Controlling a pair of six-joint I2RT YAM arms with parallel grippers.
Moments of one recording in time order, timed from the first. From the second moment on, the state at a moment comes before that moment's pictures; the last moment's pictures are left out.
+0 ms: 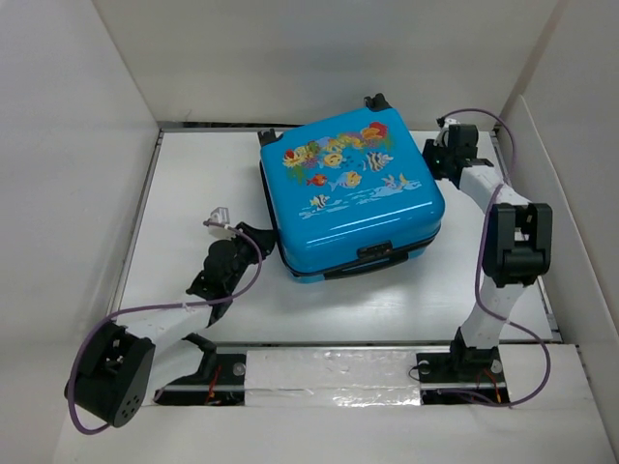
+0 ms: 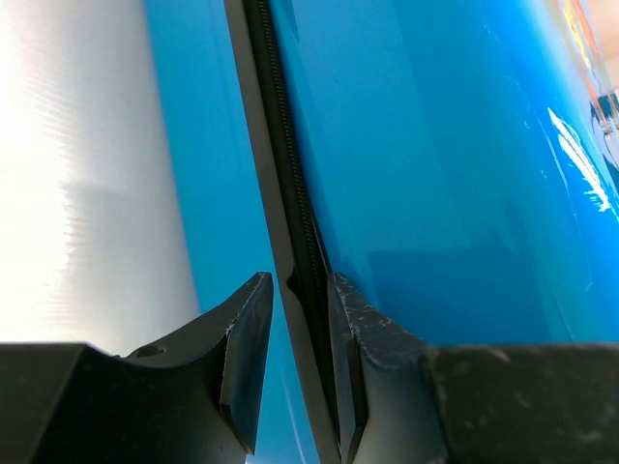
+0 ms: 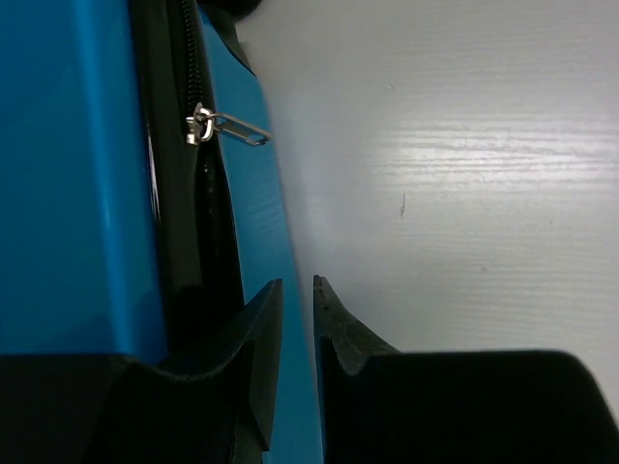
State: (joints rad) left arm -0.46 1.06 0.25 0.58 -0.10 -0.89; right arm 0.00 1.90 1.43 -0.19 -0.25 0.21
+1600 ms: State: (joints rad) left arm -0.45 0.92 0.62 0.42 -0.51 -0.94; right arm 0.12 1.90 1.69 -0.19 -0.30 0.17
